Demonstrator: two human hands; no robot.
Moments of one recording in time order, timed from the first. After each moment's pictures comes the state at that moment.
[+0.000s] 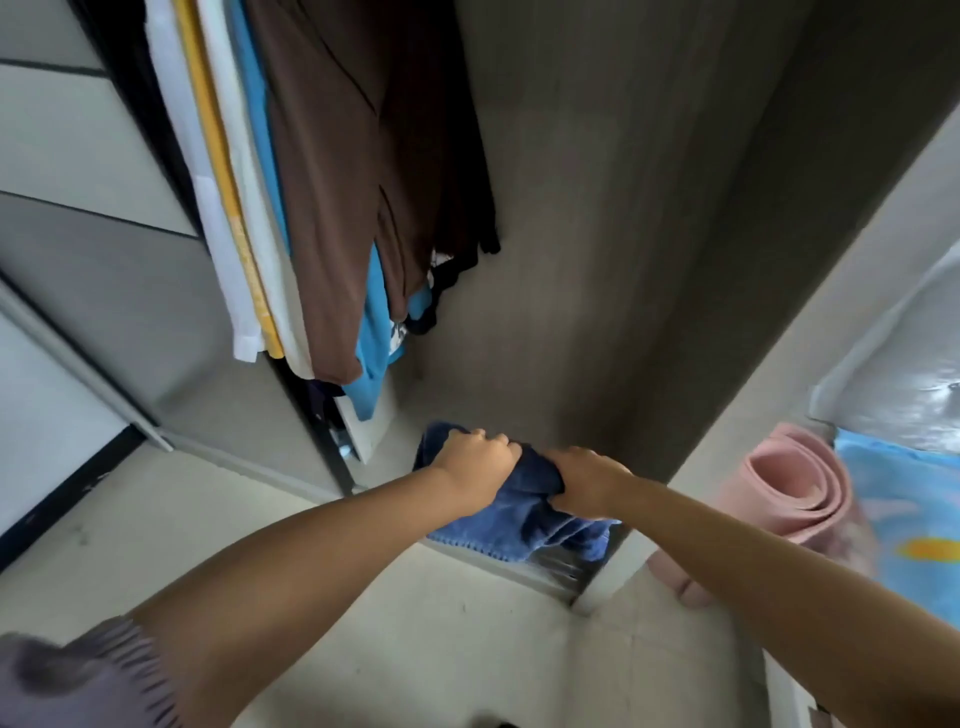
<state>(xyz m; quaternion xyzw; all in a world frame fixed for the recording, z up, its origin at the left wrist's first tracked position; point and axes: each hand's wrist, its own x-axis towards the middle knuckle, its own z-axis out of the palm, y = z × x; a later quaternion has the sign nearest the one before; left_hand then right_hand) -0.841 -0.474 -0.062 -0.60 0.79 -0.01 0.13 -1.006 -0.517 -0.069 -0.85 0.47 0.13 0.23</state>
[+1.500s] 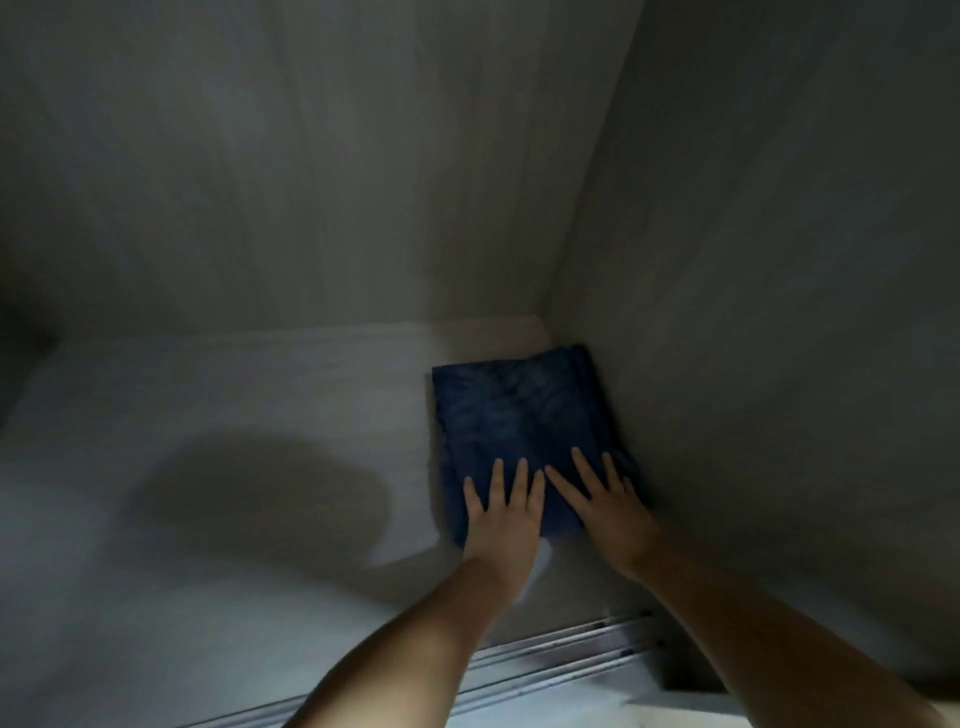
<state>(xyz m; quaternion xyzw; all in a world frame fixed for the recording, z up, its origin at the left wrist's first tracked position) -0.932 -0.793 -0.803 -0.45 0.87 0.16 0.10 -1.080 -0.762 -0.767 -0.66 0.70 0.24 0.14</state>
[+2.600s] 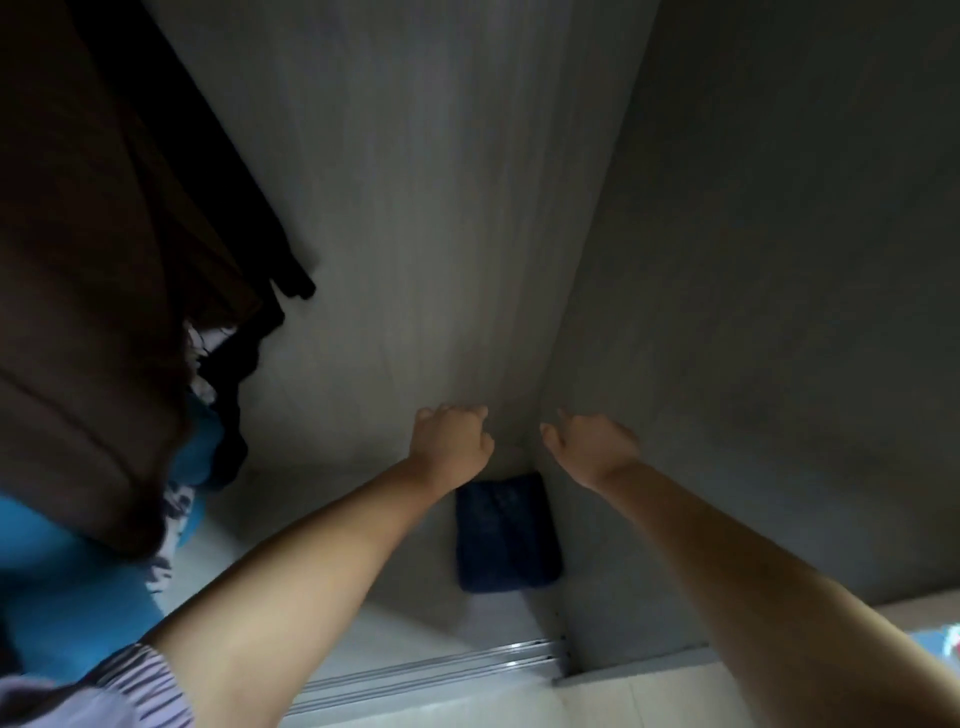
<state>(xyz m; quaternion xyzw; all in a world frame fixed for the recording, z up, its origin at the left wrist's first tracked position) -0.854 -0.851 -0.220 -0.53 0.84 0.11 -0.04 -1.036 -0.809 -0.219 -0.63 0.77 0.03 0.05</state>
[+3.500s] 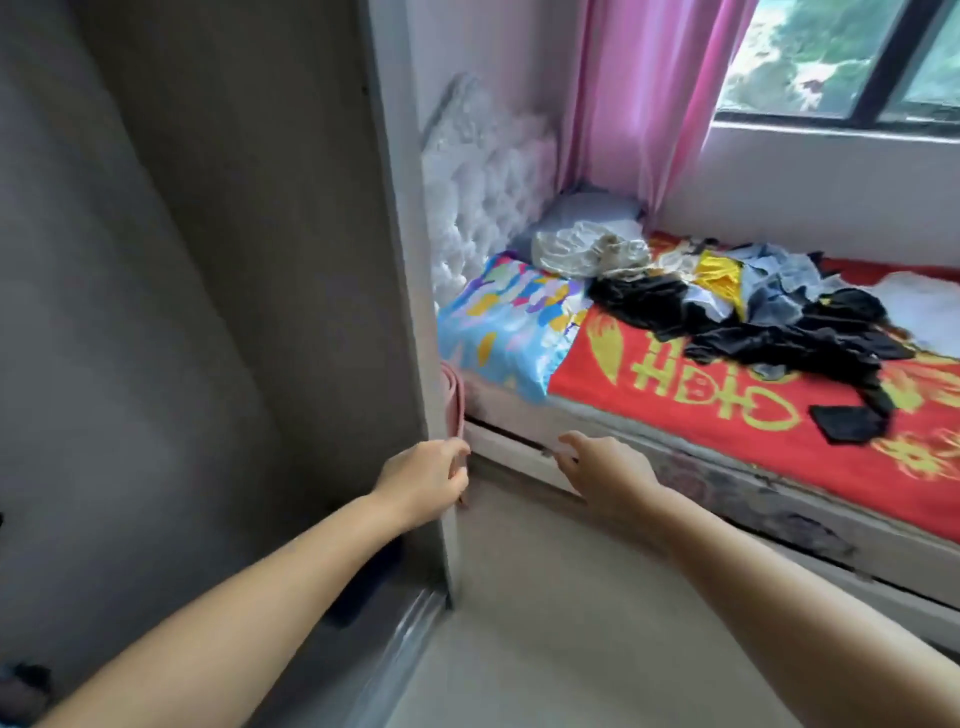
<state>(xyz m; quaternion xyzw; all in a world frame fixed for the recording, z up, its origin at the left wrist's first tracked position) -0.870 -0.545 -0.015 -0.10 0.98 0.19 -0.01 -0.989 -0.335 -0.034 -0.28 0.96 -0.09 0.05</state>
